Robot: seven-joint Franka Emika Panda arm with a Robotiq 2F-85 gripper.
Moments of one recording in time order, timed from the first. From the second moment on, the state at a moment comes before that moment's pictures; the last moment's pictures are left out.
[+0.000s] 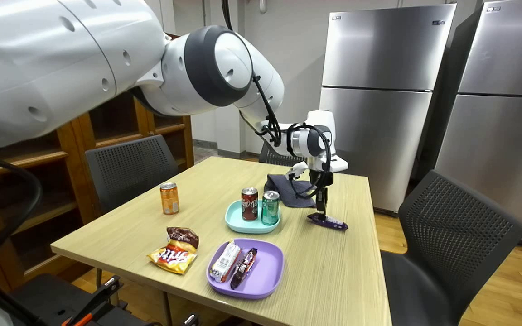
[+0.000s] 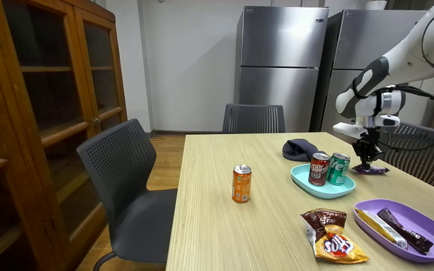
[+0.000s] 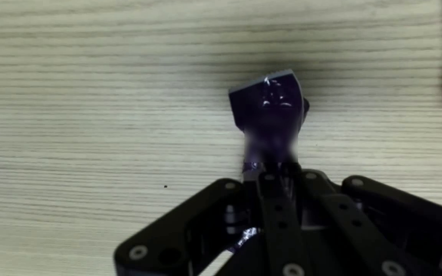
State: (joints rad) arm -0.14 1.16 -0.27 -1.07 0.08 2.18 1.16
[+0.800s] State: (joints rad) arm -0.10 1.06 -0.32 -1.23 0.08 2.27 1.16
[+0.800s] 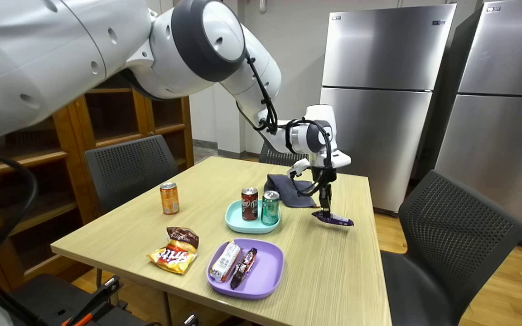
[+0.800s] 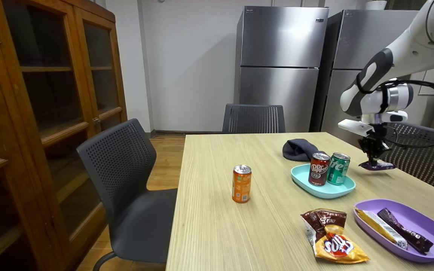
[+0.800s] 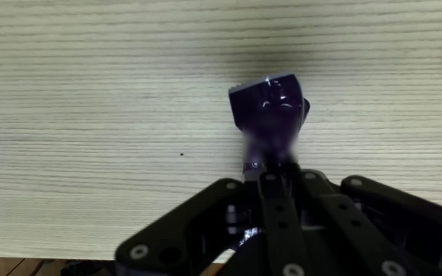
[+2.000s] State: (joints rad) arm -0.07 0.73 -0.34 -1.76 -0.01 2.49 1.01
